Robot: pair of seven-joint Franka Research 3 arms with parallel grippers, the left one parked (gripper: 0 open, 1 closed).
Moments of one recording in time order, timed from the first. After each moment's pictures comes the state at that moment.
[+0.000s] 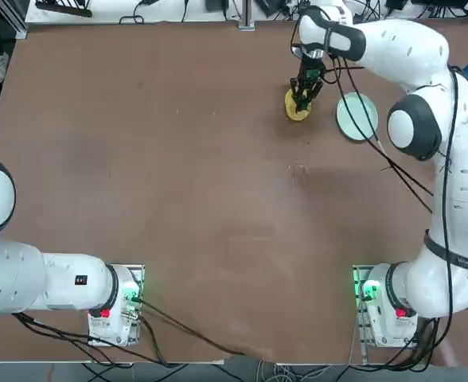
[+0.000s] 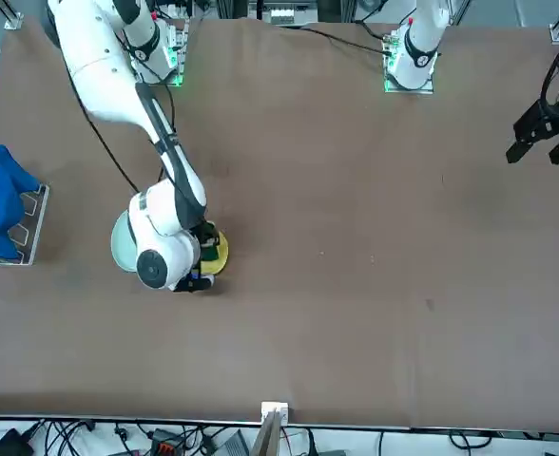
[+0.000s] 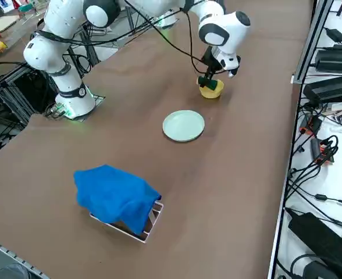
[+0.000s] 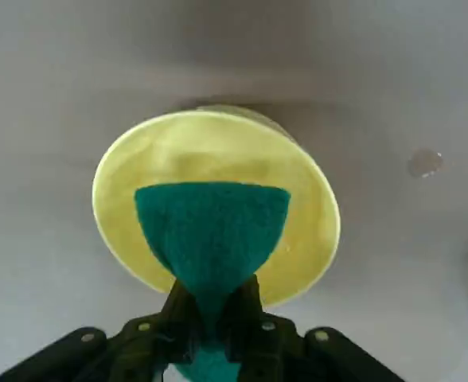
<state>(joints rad) 0.27 0.86 0.14 -1.27 0.13 1.75 0.26</state>
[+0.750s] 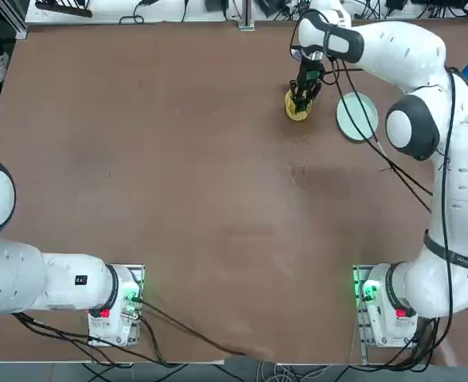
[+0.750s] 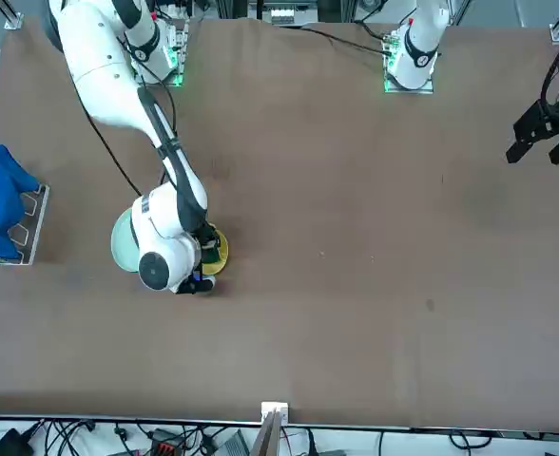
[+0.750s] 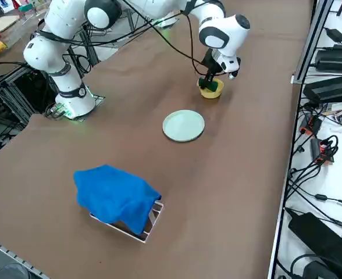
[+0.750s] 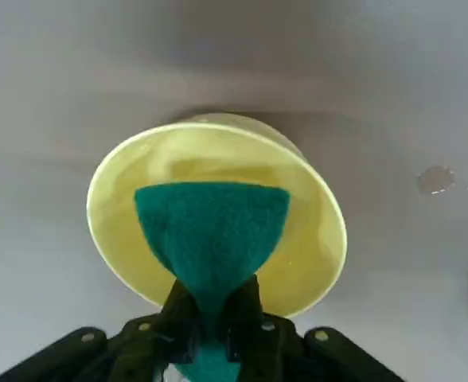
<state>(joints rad) 0.27 0.88 0.14 -1.27 0.13 1.76 0.22</state>
